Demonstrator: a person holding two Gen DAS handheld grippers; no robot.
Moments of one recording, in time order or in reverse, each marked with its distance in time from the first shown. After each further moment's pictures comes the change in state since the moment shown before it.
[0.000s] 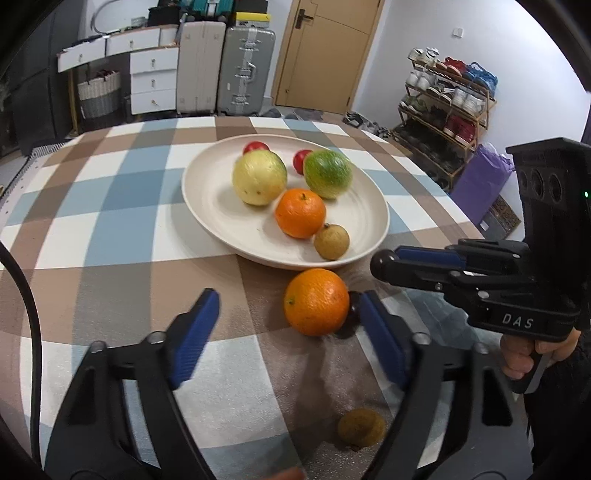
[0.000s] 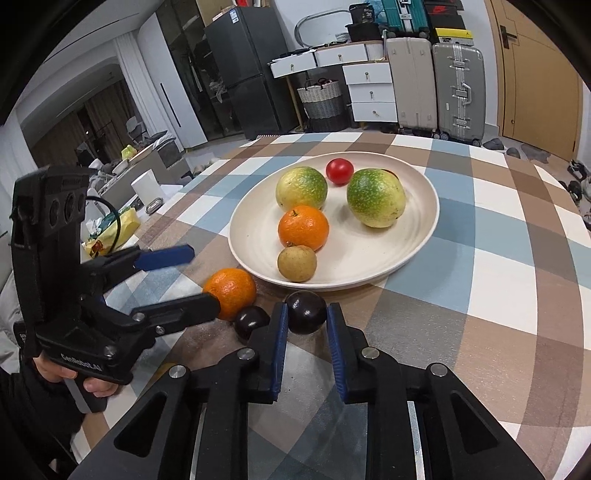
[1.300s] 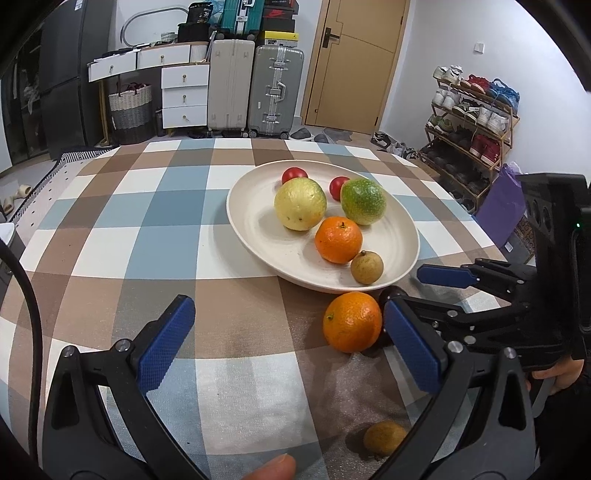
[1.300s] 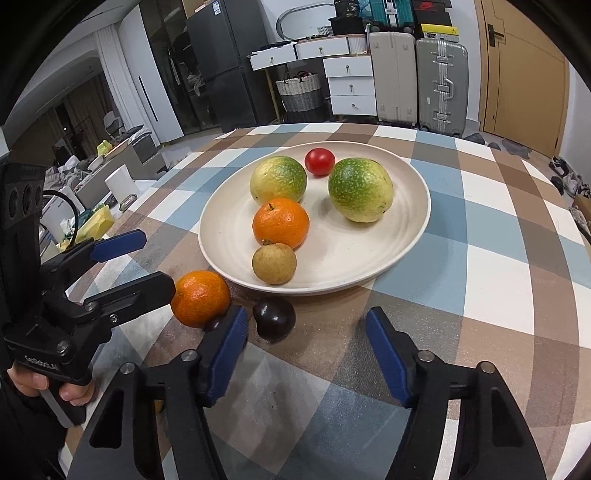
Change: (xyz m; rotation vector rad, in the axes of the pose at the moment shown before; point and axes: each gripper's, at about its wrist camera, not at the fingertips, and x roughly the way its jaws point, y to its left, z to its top) left arm -0.015 0.011 0.003 -0.033 -0.093 0.130; right arm 0.021 0.003 0.004 -0.002 0.031 -0.109
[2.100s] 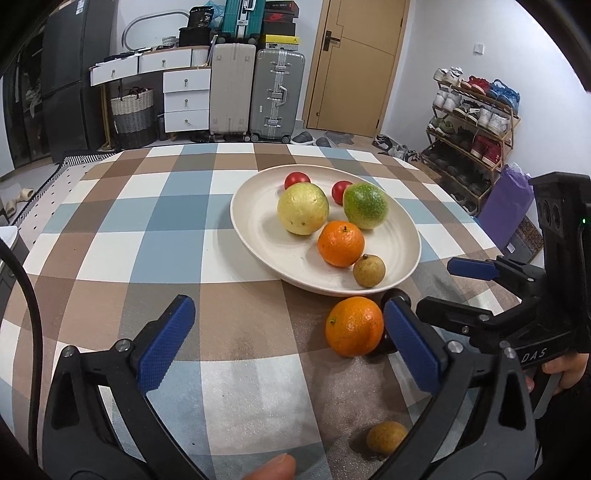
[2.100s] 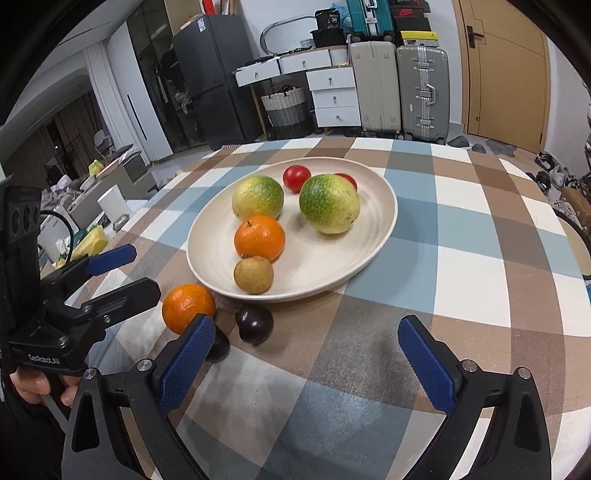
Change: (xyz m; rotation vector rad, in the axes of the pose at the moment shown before) left arm -0.004 0.001 0.001 0.003 -0.012 0.010; right arm -0.013 -0.014 -0.003 0.054 -0.053 -0.026
